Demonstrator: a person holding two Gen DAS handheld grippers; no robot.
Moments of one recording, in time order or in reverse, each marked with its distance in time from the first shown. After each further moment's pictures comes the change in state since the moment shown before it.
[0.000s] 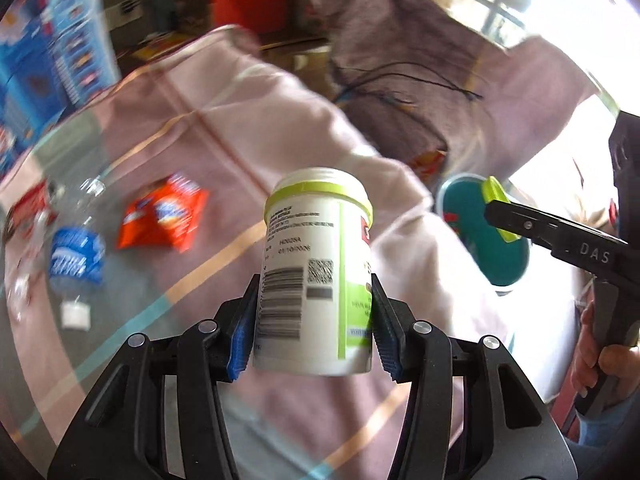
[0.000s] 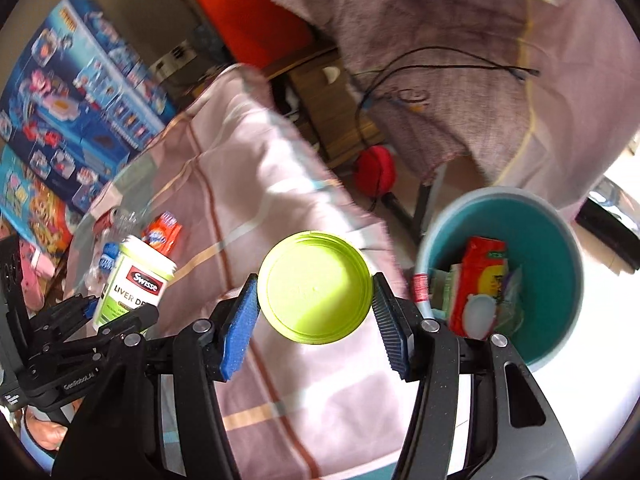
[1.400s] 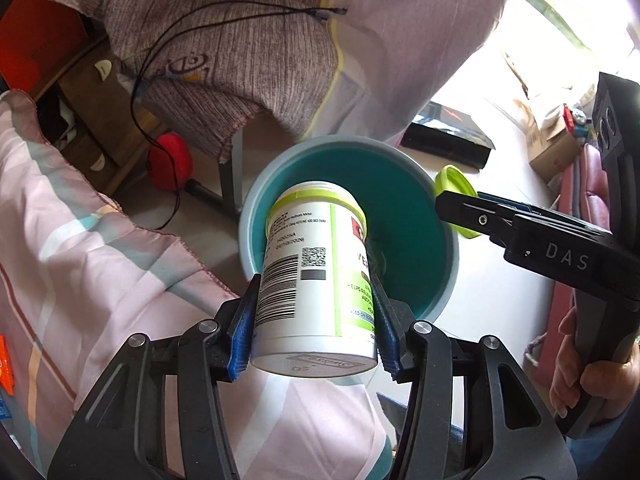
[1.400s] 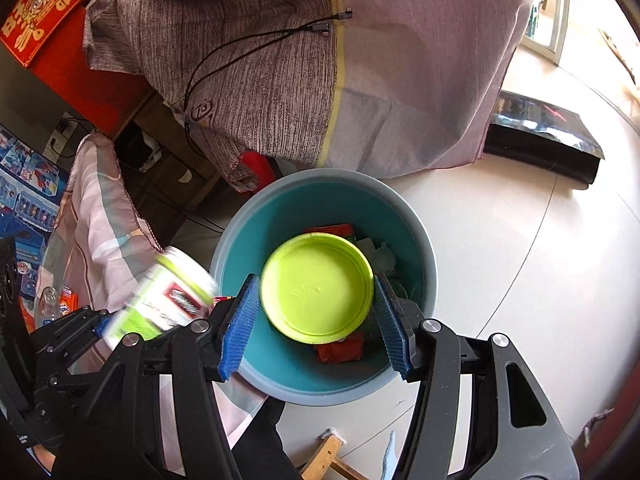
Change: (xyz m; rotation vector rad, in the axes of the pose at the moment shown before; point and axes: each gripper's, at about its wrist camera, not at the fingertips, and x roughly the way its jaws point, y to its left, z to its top) left arm 0.131 -0.215 0.062 0.274 0.196 -0.187; right arm -0.011 -0.201 0.003 0.304 0.038 -0.172
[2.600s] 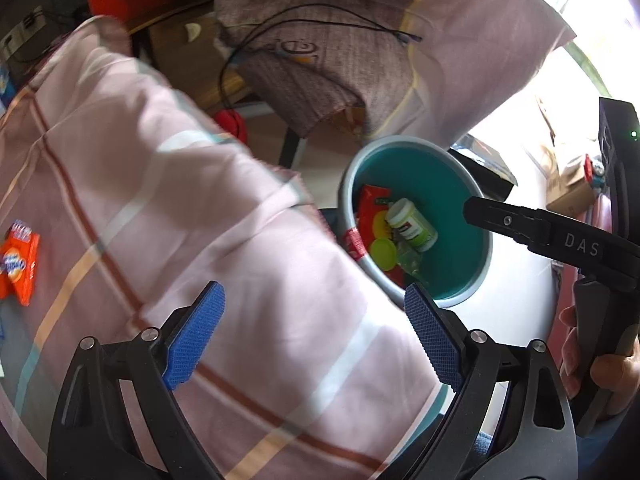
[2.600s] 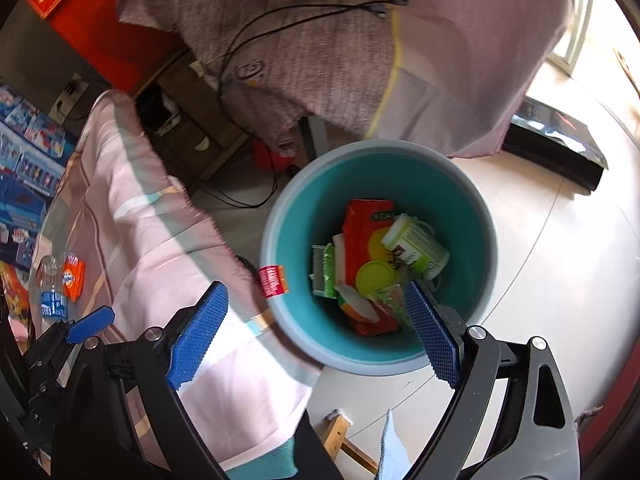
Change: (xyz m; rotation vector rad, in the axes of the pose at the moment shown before) left arm -0.059 0.078 -0.070 -0.200 -0.061 0.061; right arm 0.002 0.080 -0.027 -0.087 0.058 -0.035
